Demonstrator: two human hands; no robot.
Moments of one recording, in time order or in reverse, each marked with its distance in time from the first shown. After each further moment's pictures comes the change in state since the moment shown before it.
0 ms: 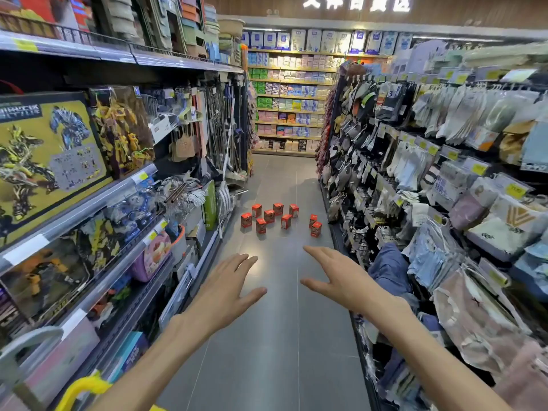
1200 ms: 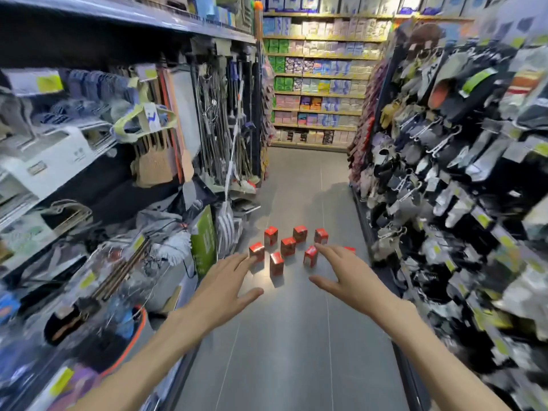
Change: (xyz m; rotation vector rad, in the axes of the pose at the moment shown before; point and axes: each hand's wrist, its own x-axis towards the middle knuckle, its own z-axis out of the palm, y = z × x) left_hand 0.710 -0.421 0.168 0.058 -0.030 -0.013; right_hand 0.770 0.356 0.139 0.048 -0.009 0.021
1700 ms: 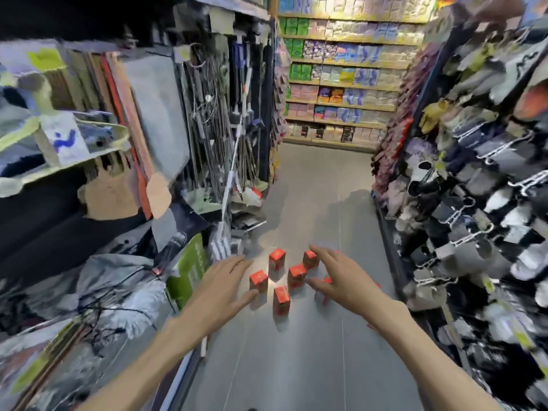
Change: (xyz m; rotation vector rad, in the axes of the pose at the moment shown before) left_hand 0.357 -0.215 0.103 -0.023 0.010 -0.067; right_hand 0.414 0.162 0.072 0.060 -0.086 -0.017
